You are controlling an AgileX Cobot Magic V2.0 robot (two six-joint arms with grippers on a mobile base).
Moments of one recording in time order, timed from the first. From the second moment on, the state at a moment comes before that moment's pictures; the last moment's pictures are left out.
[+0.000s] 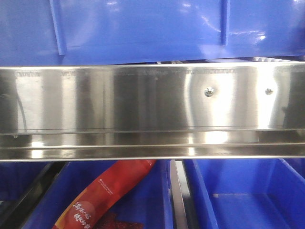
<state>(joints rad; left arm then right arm) -0.11 1.80 -2.00 0.17 1.23 -0.20 0.16 1.78 -2.03 0.12 1.23 -0.07</state>
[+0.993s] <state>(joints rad) -0.11 1.80 -2.00 0.17 1.23 -0.19 0.16 1.78 -2.02 0.12 1.23 -0.08</state>
